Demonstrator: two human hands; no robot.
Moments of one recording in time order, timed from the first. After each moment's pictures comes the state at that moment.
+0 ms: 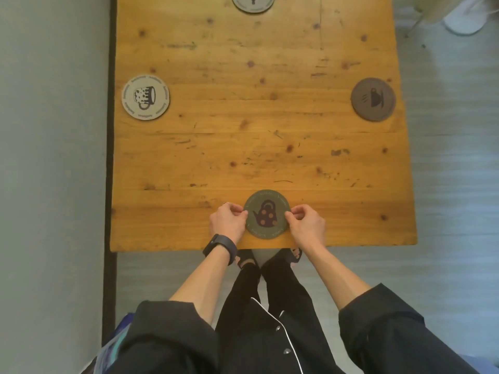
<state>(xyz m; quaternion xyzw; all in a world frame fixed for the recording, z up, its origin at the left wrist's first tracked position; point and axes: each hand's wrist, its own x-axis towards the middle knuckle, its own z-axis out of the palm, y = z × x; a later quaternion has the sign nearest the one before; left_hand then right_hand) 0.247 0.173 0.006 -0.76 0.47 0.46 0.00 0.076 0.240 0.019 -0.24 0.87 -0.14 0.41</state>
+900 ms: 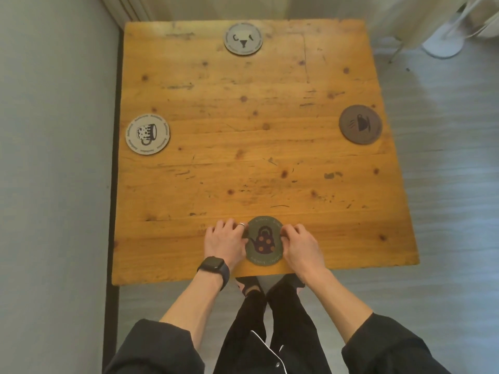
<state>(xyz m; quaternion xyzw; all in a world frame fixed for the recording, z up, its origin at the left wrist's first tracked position) 0.254 0.162 0.014 -0.52 0.82 0.18 0.17 0.076 0.240 0.013 -0.50 0.80 -0.04 0.33</state>
